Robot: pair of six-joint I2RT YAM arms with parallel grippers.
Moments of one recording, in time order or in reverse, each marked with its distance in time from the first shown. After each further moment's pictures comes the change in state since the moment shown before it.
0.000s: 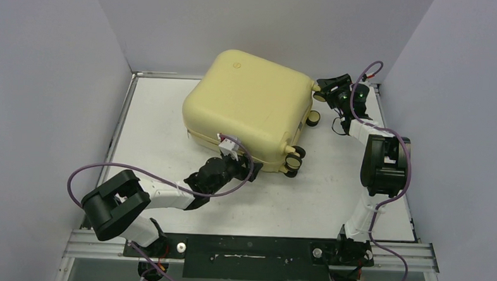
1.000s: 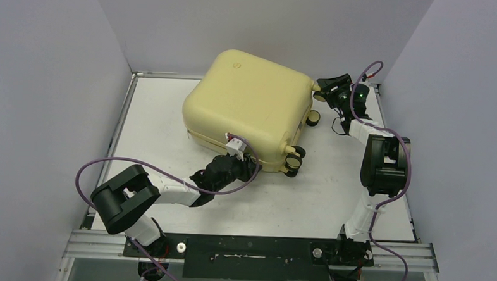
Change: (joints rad) left arm 0.003 0.082 0.059 -0.059 0.069 -0.023; right arm 0.000 0.000 0.000 0.005 0.002 0.000
